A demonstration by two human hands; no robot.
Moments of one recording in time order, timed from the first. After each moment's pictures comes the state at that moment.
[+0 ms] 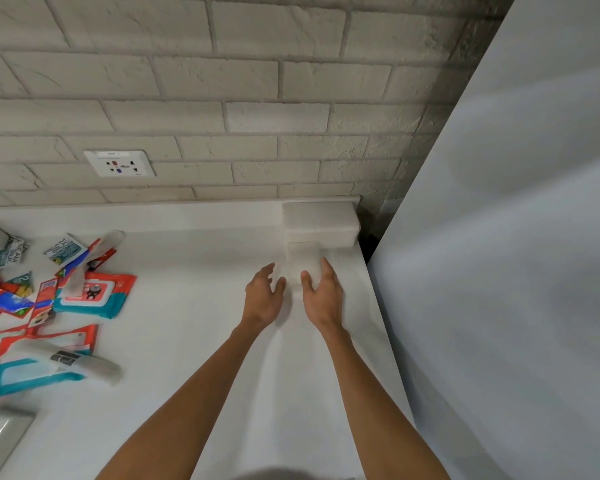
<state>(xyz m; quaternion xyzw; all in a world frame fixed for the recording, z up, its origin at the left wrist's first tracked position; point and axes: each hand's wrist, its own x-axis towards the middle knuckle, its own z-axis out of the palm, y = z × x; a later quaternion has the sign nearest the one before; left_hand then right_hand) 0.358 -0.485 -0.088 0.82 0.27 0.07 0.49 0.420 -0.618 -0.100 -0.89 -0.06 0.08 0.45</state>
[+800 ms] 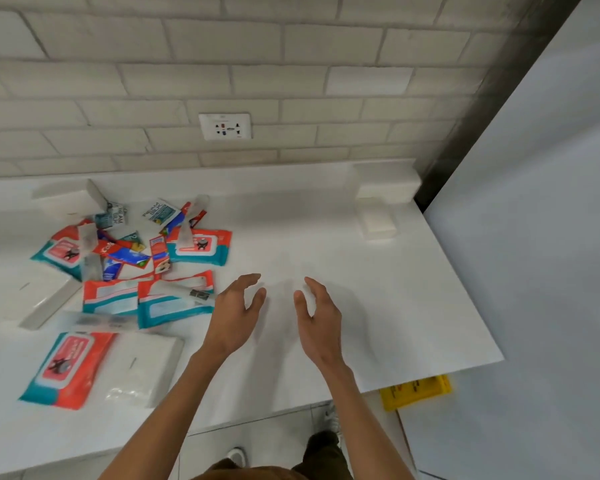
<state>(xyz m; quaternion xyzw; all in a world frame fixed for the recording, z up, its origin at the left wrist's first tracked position) 0.080 -0.300 -0.054 0.88 0.23 0.03 0.41 0.123 -0.477 -0.075 -0.86 -0.08 0.07 0.50</state>
